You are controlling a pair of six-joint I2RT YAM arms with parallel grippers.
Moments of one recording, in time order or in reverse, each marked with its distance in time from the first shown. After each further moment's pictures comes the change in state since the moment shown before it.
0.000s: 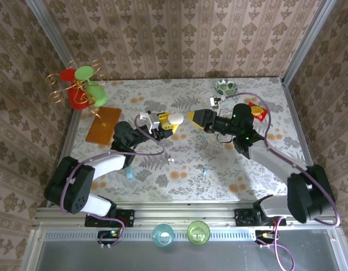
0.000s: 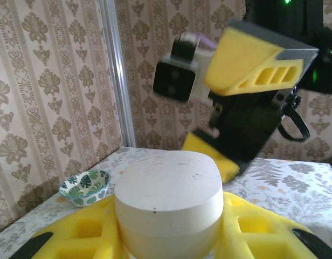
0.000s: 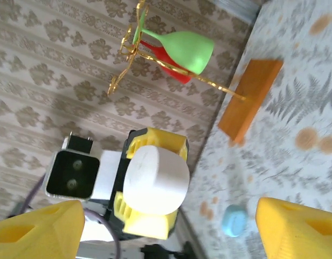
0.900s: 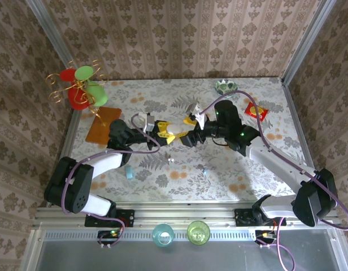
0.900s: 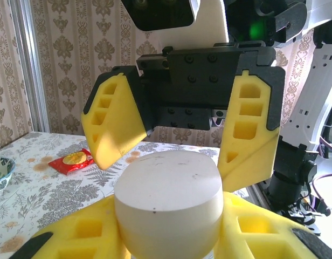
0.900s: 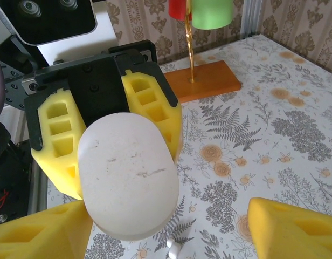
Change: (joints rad) left arm 0.058 0.014 0.004 0.013 0.354 -0.193; right arm 0.180 0.008 0.211 -0.534 0.186 -1.058
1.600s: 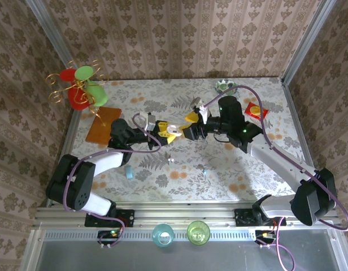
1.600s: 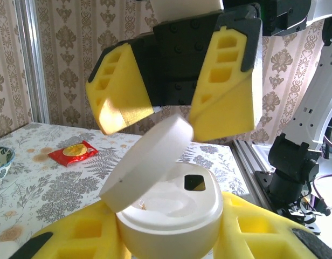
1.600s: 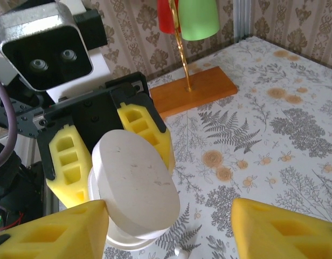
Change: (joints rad) left arm 0.003 0.027 0.005 -0.008 -0.002 -0.004; right arm -0.047 0.013 0.027 0.024 -0.036 0.106
